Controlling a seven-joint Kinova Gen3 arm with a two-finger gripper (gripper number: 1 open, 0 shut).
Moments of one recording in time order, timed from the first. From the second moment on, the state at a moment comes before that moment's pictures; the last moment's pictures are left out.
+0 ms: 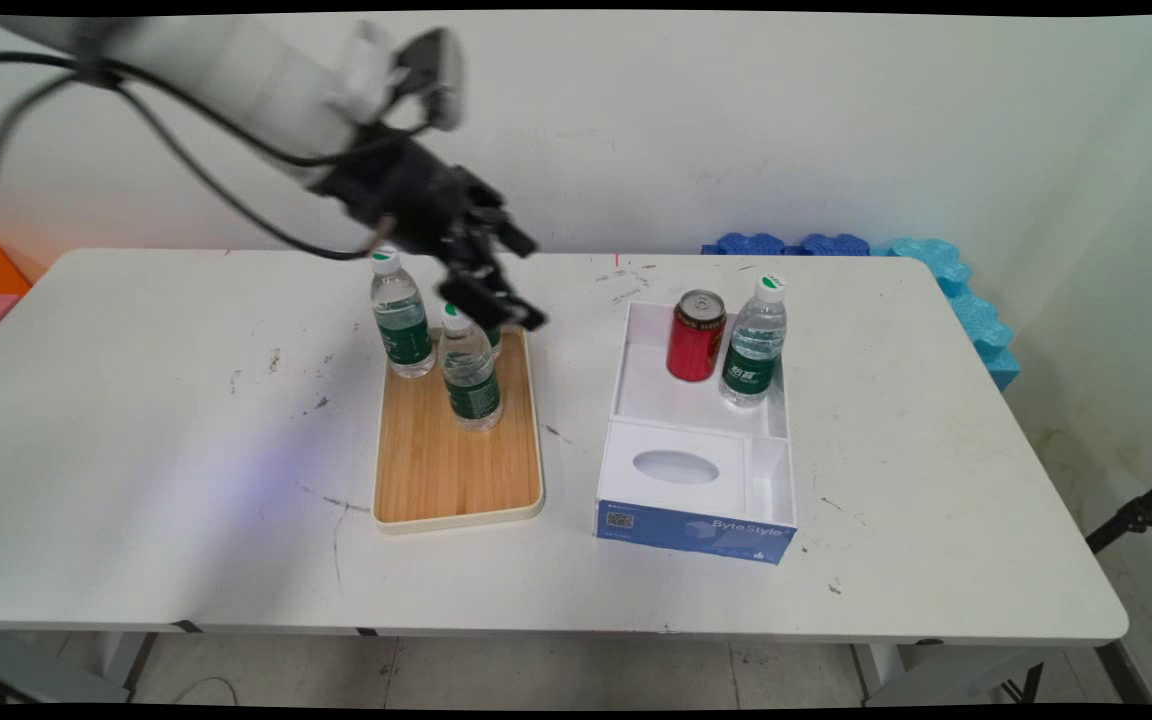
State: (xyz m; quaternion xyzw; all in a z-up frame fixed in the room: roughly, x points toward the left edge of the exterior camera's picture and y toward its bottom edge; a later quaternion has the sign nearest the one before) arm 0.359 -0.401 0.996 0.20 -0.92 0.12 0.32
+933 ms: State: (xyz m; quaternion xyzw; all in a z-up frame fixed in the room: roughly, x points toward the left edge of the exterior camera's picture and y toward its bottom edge) arm 0.206 -0.512 0.905 0.21 -0.91 0.13 0.33
